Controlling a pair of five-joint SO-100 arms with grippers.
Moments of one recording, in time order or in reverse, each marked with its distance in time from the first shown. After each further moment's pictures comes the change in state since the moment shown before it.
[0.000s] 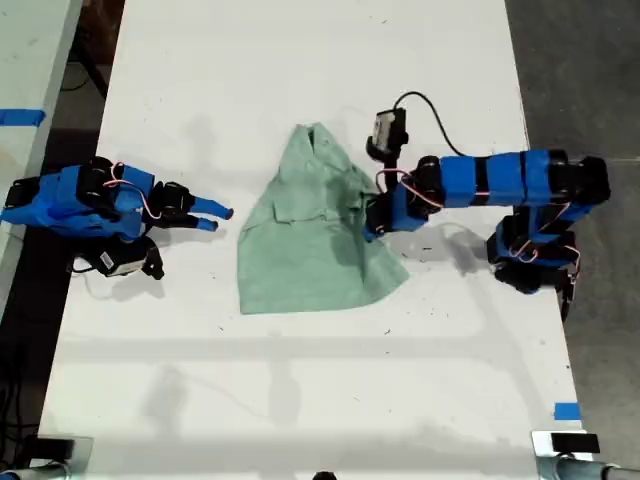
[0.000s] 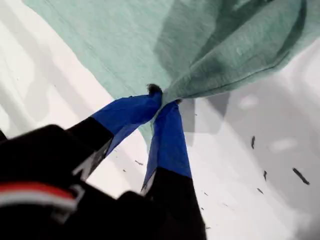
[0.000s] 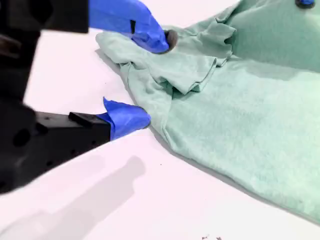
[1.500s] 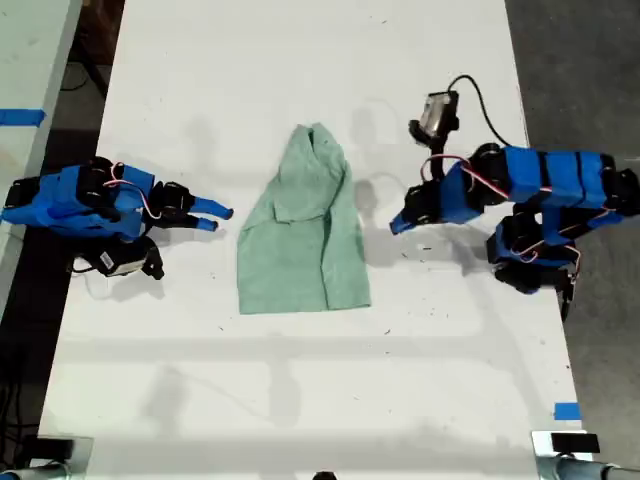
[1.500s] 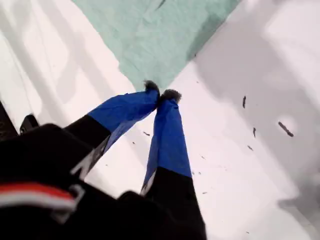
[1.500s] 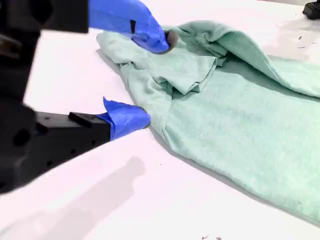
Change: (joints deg) arm 0 0.0 0.0 0.0 0.0 0.0; arm 1 -0.1 39.6 25.8 3.4 3.8
